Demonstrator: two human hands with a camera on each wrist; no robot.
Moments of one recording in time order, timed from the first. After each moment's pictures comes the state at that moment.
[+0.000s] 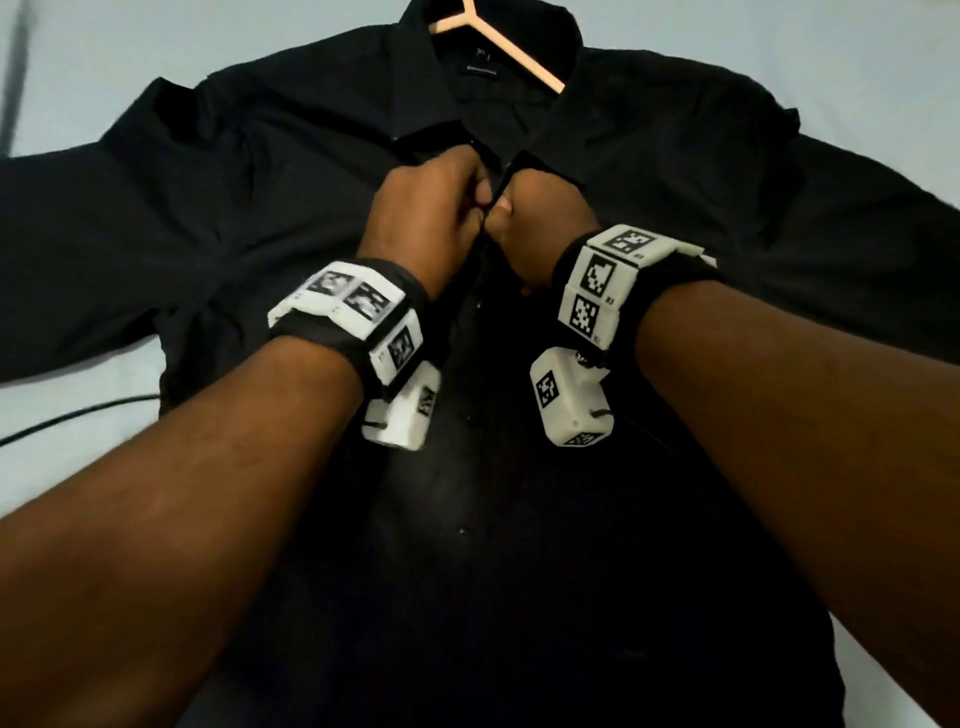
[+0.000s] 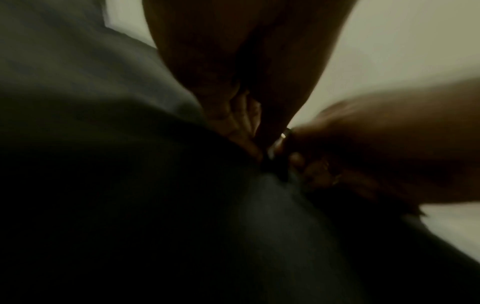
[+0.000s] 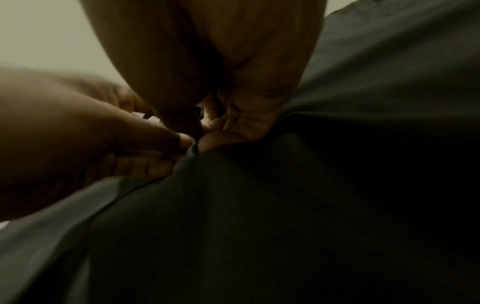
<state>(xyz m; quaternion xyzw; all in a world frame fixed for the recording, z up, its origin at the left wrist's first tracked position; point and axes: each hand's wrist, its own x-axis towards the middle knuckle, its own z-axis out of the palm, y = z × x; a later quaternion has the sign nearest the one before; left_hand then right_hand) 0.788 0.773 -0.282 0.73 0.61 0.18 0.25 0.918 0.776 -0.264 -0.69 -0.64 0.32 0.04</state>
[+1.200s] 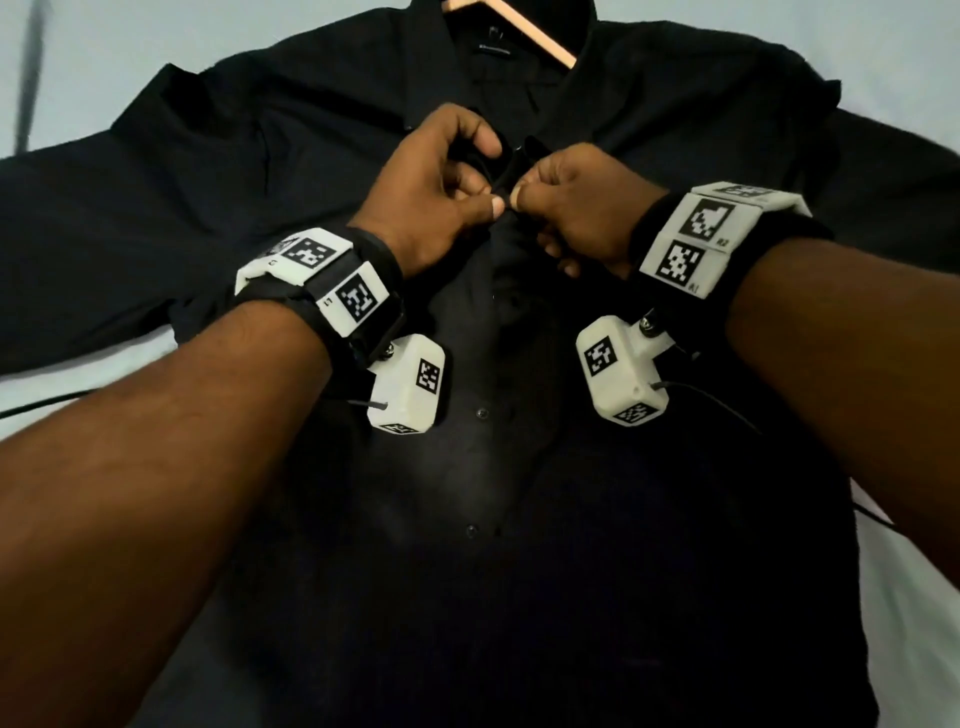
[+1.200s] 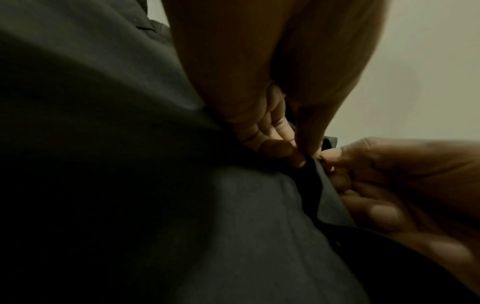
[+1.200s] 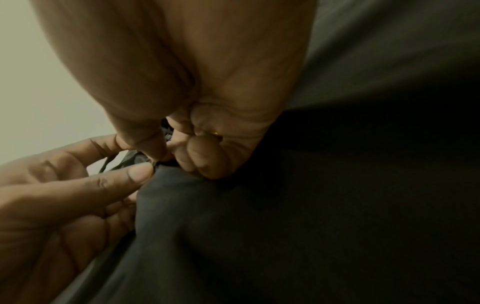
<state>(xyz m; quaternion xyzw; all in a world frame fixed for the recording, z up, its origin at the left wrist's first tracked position) 0.778 0.782 -0.285 0.62 0.52 0.29 0.51 0.950 0.781 -0.278 -0.61 -0.57 0.53 0.14</state>
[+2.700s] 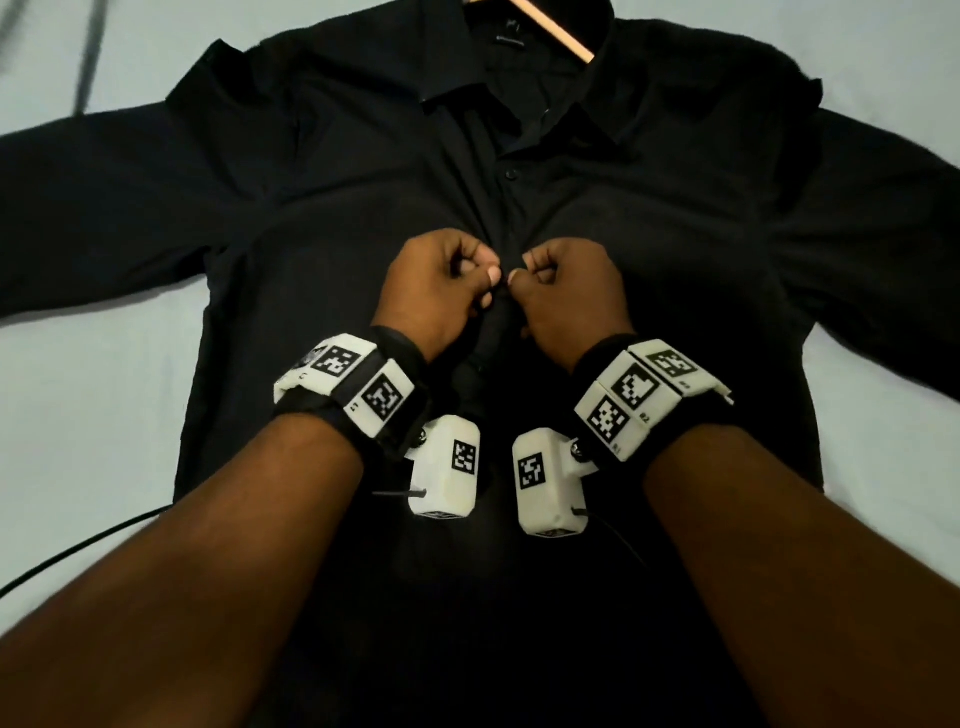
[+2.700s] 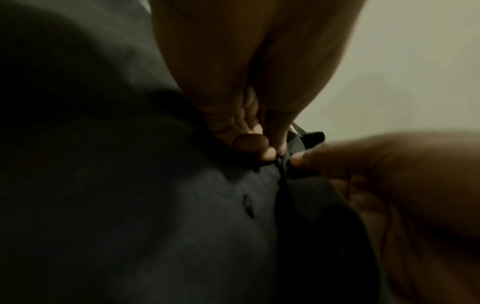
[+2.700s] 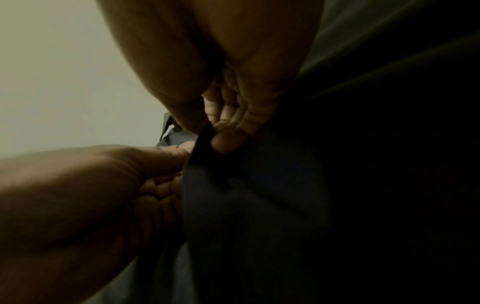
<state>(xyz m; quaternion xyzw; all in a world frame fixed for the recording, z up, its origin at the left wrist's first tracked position) 0.784 0.679 -0.283 0.52 0.65 0.27 0.49 0.918 0.674 -0.277 -0.72 -0.48 0.44 0.24</state>
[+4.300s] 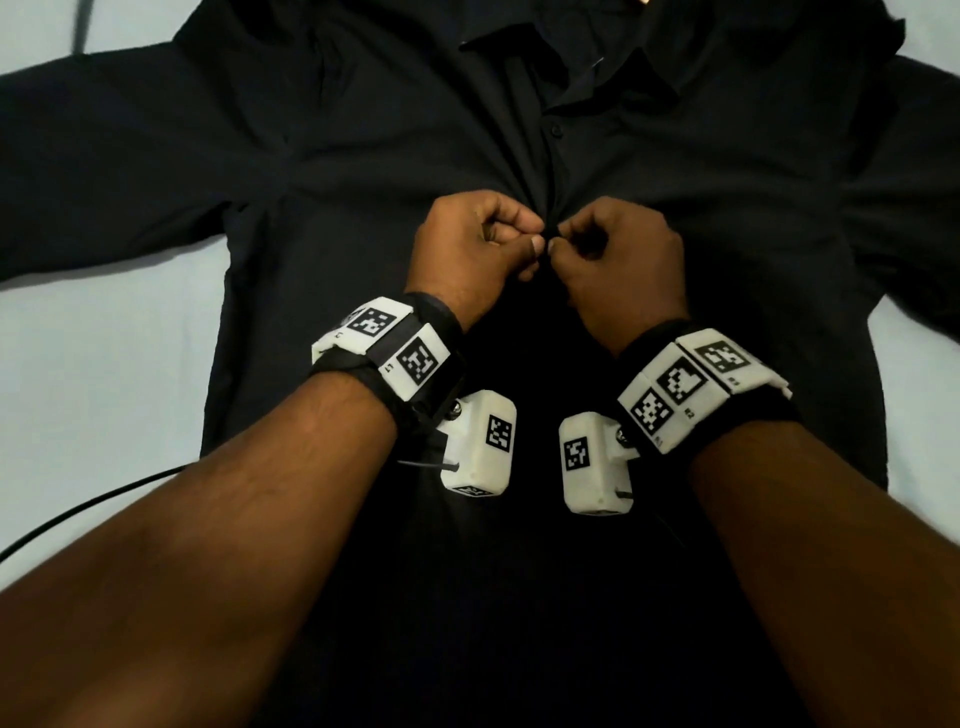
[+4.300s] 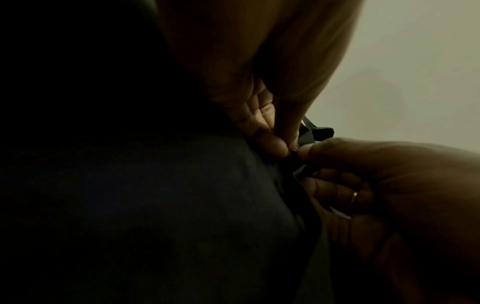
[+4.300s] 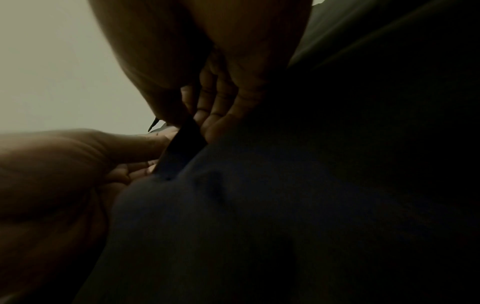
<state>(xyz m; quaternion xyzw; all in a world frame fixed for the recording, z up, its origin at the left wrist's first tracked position) 0.776 0.679 -0.299 0.48 0.62 0.32 0.53 0.918 0.665 -0.284 -0.72 -0.58 0.32 0.23</state>
